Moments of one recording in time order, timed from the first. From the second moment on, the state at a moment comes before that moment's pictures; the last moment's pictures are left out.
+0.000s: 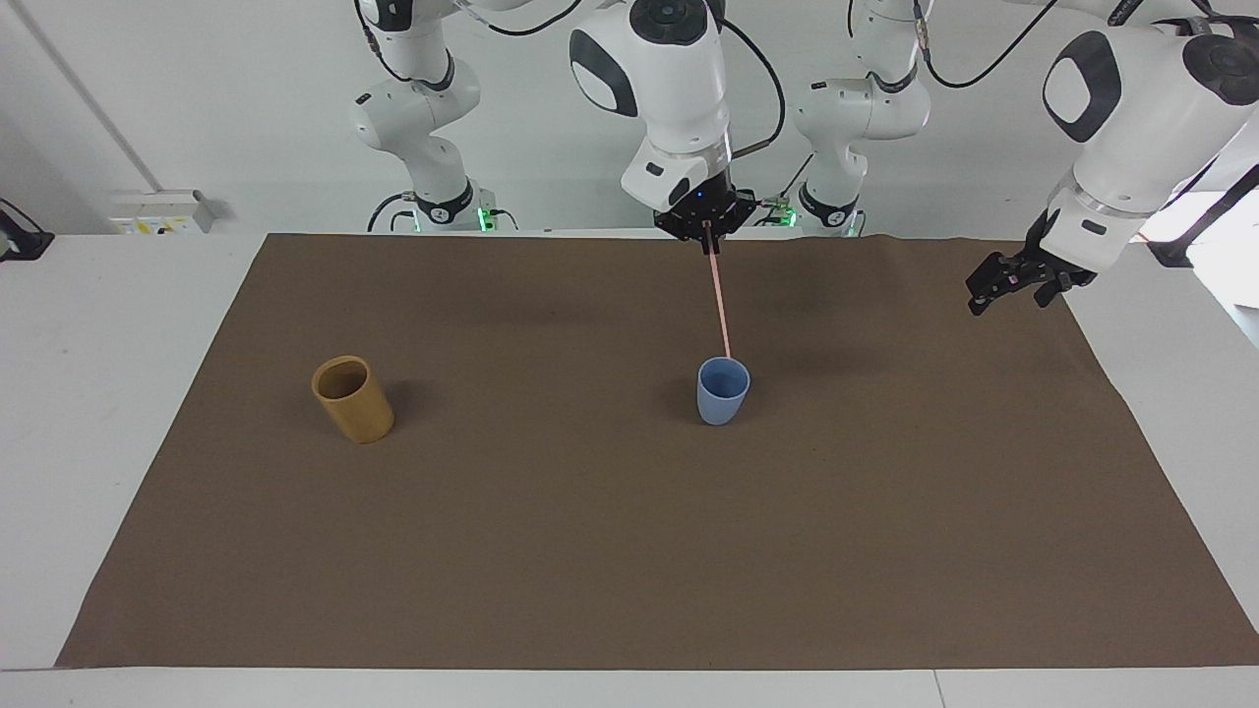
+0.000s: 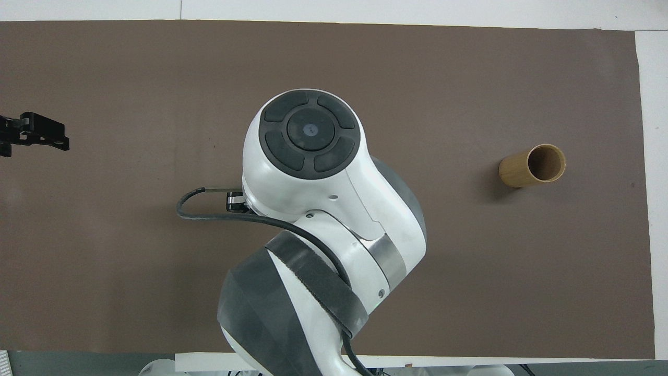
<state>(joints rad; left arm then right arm) -0.11 -0.02 0.06 -1.72 0.02 1.65 -0.08 0.72 0.29 -0.01 -1.39 0.27 1.75 0.71</state>
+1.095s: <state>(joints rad) -0.11 -0.02 0.06 -1.72 0.02 1.65 -0.08 0.68 0.26 -0.01 -1.40 0.12 1.78 0.65</state>
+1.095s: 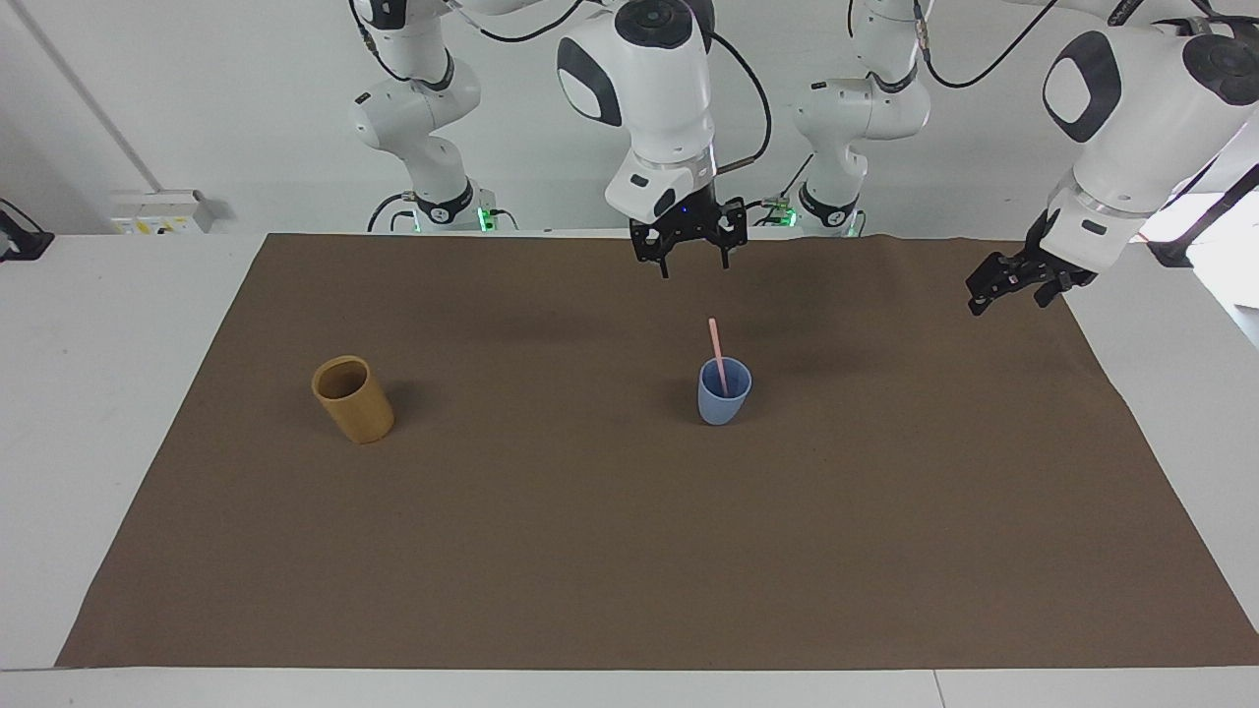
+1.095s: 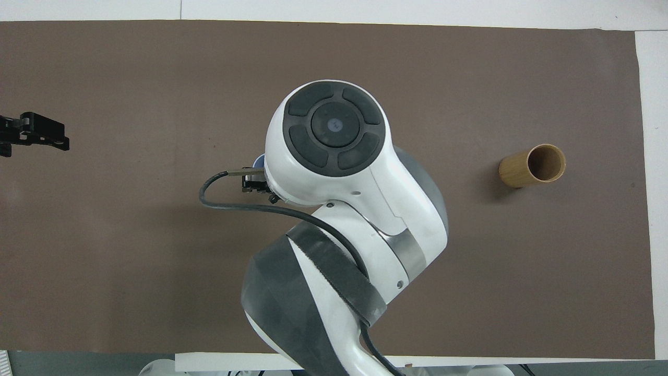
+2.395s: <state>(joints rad) -0.12 -0.02 0.05 -1.72 0.02 1.62 -0.07 0.01 0.04 -0.02 -1.43 -0.06 1.38 0.00</state>
